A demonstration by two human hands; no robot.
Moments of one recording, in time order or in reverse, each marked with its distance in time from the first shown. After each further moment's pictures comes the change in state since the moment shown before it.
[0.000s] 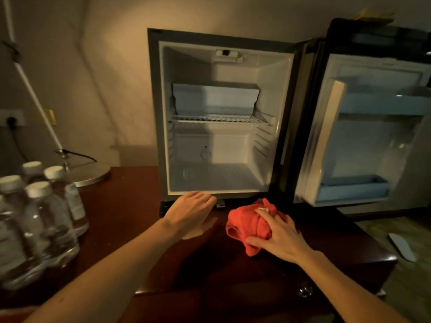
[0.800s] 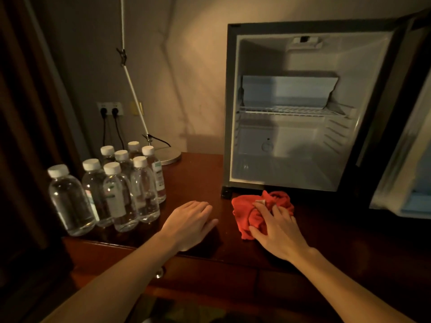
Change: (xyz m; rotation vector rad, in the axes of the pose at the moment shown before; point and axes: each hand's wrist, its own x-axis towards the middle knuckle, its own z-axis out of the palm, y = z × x) left_hand -0.158 -0.019 -0.032 0.006 -0.162 -0.392; right_hand 0.007 -0.122 0.059 -0.142 0.144 -0.393
